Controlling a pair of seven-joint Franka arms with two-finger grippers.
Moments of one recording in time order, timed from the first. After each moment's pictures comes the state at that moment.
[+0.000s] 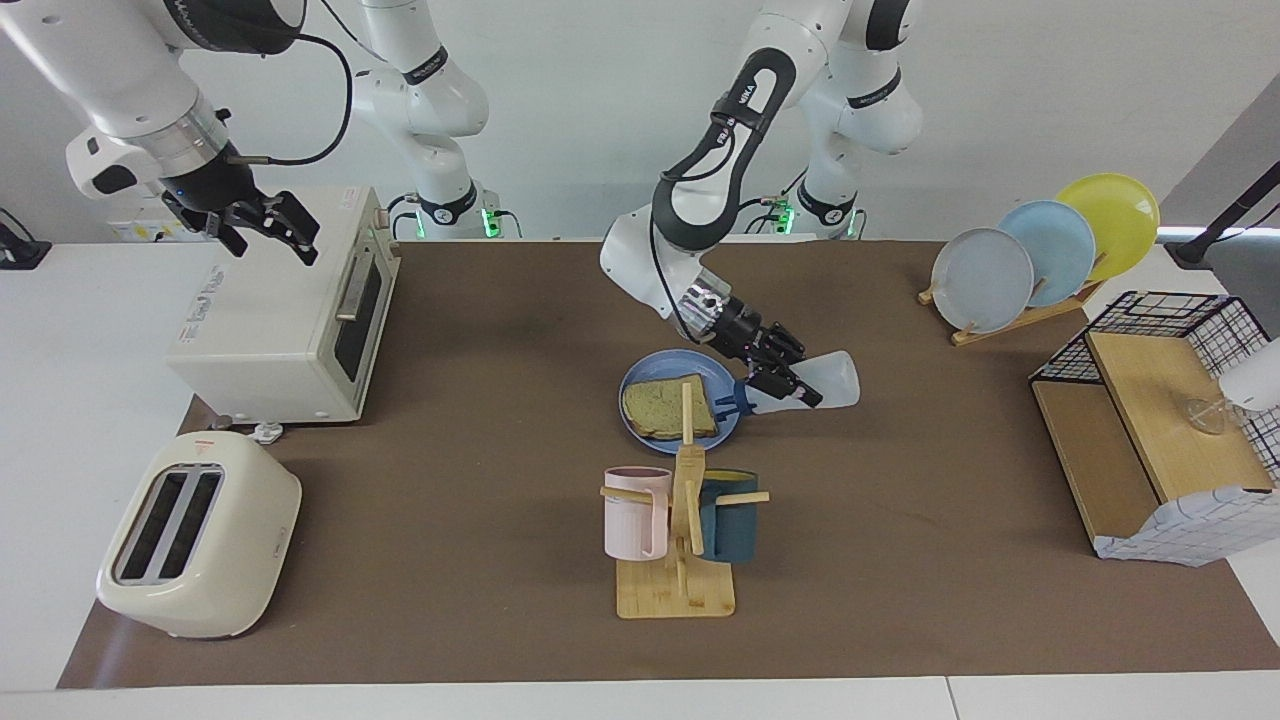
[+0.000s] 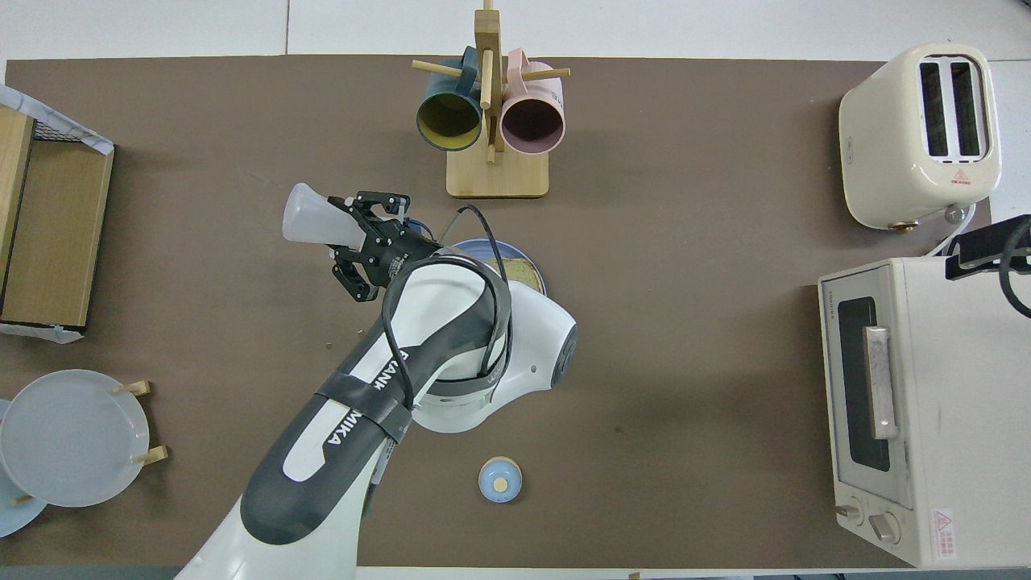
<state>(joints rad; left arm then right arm) -0.88 0.37 0.14 -1.81 1.19 1.70 0.56 -0.18 -0.03 0.06 -1.60 0.04 1.46 0.09</state>
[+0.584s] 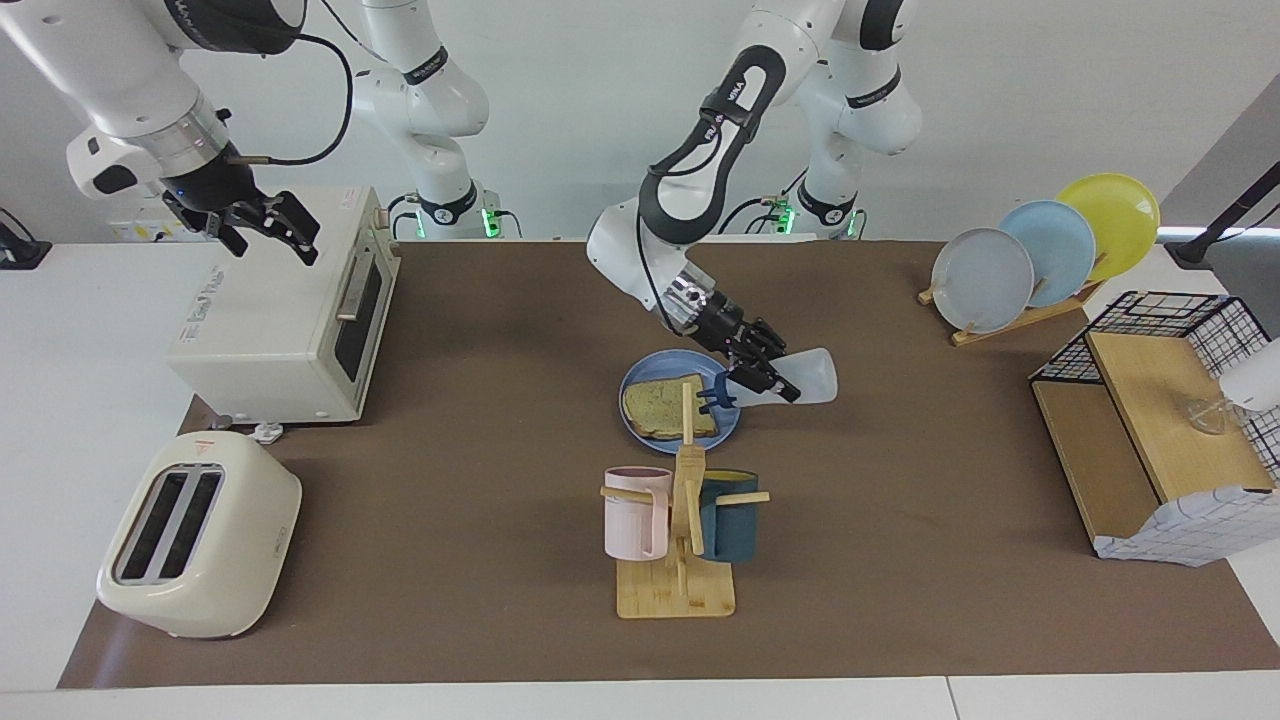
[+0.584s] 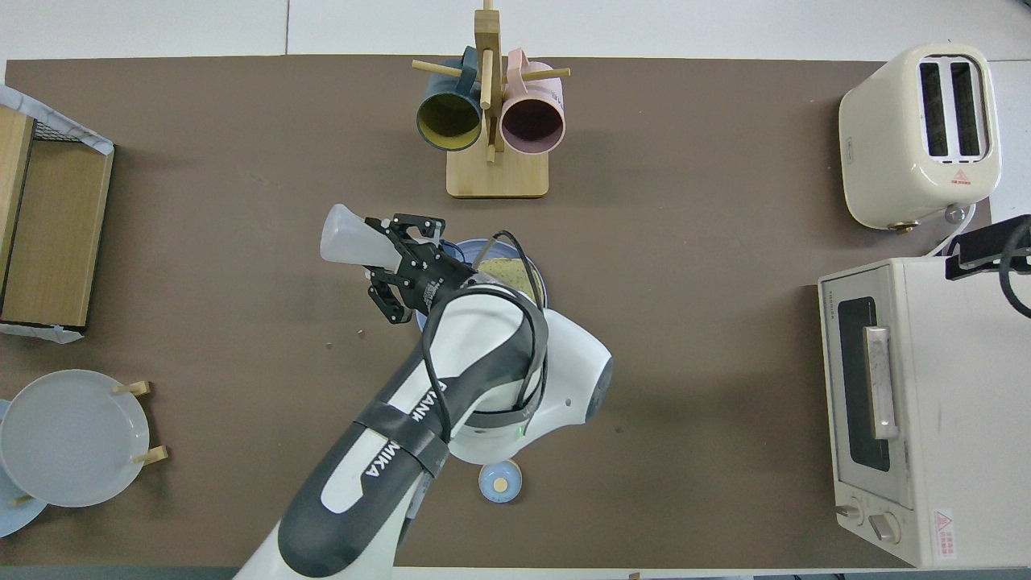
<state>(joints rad) -0.99 0.37 0.12 -1.81 1.11 1.68 0.55 -0.18 -0.03 0.06 -1.60 0.04 1.46 0.09</state>
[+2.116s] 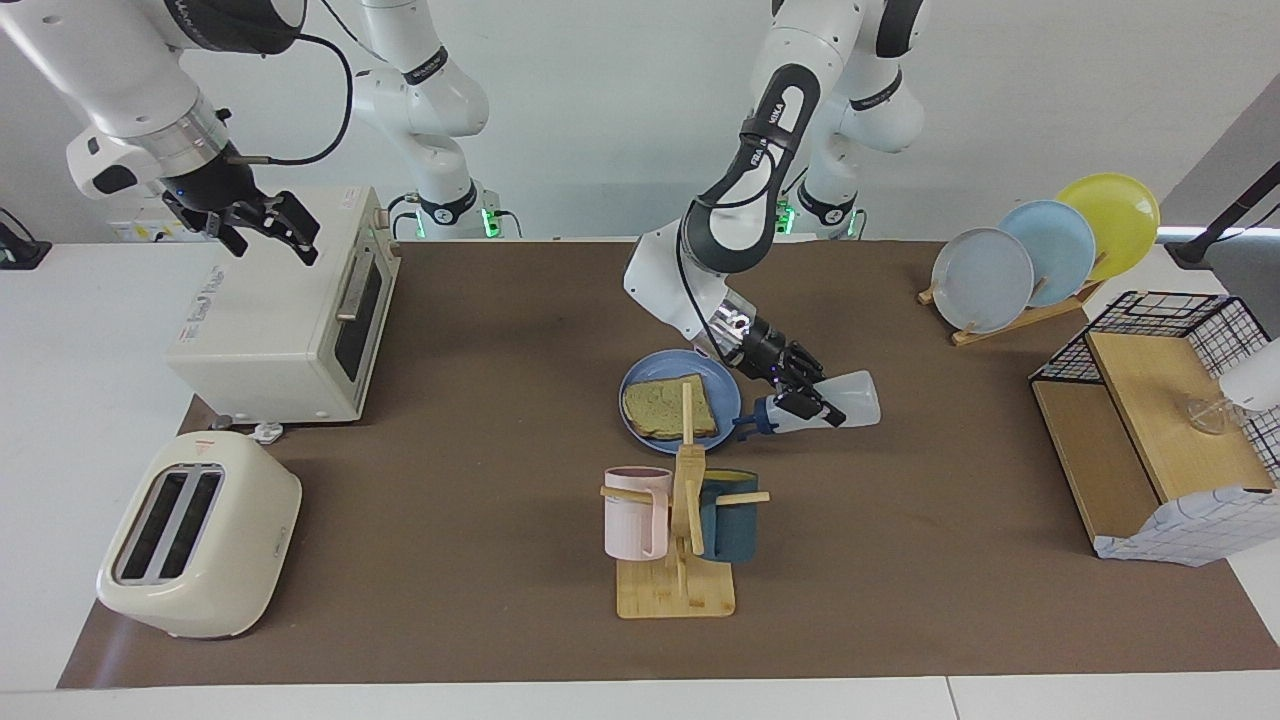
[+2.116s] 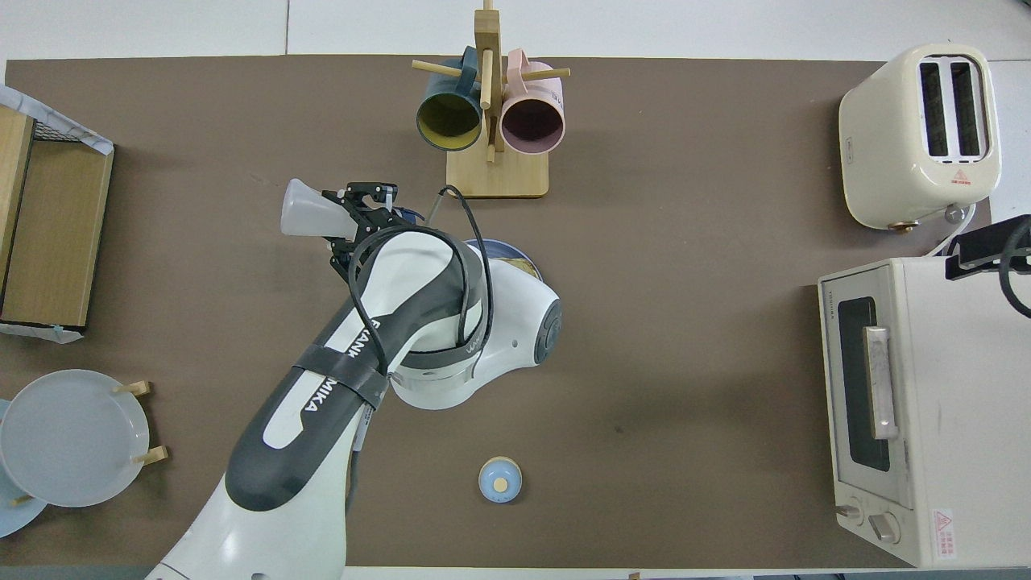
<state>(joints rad) -0.86 0.40 0.13 -1.79 1.13 1.76 0.54 -0.18 -0.03 0.06 -1.60 0.04 1.46 0.09</state>
